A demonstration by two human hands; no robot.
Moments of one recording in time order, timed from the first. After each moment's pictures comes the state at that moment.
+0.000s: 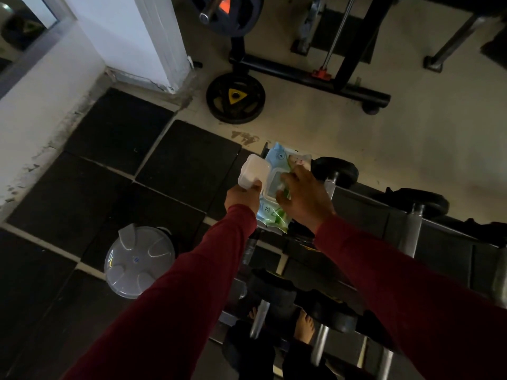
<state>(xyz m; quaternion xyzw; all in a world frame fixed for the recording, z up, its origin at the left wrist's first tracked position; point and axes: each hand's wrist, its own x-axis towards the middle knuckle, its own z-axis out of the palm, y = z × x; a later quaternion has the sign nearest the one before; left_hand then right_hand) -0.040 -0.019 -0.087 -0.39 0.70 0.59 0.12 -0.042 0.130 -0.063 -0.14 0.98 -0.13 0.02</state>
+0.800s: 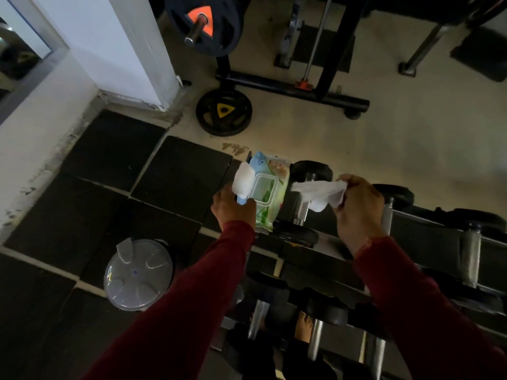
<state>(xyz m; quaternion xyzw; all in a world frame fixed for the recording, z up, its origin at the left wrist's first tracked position) -0.002 0.000 -0.045 -0.30 0.84 0.44 0.01 0.010 0.191 0.052 0.43 0.55 -0.71 -0.08</state>
